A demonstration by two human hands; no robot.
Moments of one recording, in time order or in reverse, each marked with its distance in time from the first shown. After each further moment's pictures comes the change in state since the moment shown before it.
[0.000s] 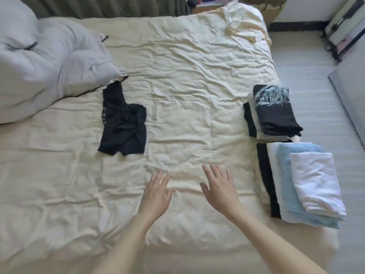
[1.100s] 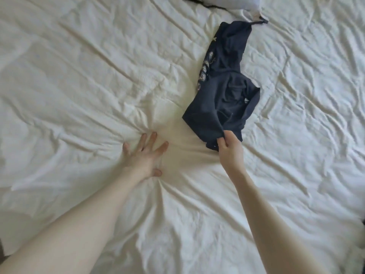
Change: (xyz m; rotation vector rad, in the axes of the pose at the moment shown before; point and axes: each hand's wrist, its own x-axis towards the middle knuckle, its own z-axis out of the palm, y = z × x) left_hand 0.106 -0.360 0.035 -0.033 -0.270 -0.359; right_hand 0.271 -0.256 0.165 0.490 -0.019 -0.017
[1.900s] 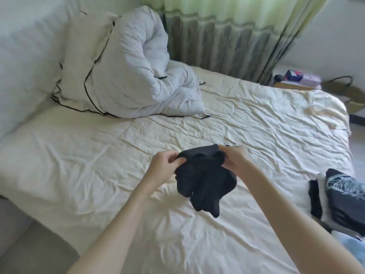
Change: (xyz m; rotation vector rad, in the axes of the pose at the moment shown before) left_hand -0.358 0.156 -0.184 -0.947 0.626 0.293; right_hand -0.190 -0.155 -0.248 0.765 -0.059 0.265
